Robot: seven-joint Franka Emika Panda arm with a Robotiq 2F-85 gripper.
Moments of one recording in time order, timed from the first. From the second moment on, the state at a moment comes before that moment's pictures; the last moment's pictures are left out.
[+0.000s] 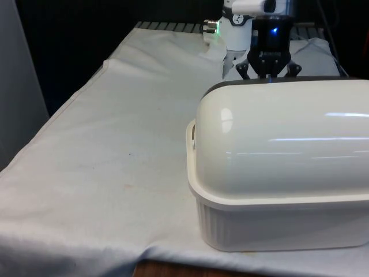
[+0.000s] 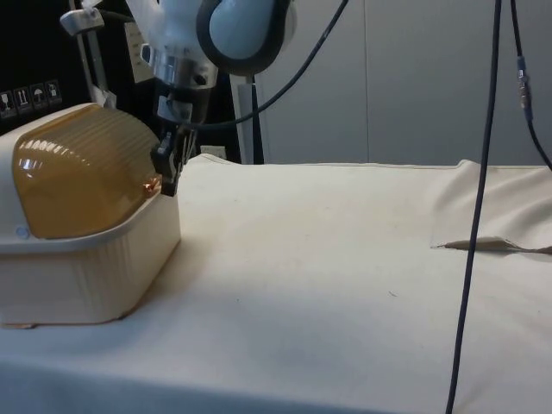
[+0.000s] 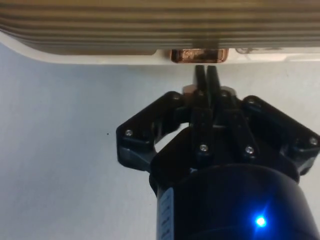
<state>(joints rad) 0.24 0.34 -0.11 -2.12 0.00 2.81 -0.01</state>
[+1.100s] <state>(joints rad) 0.24 0.34 -0.10 -2.08 0.00 2.68 0.00</state>
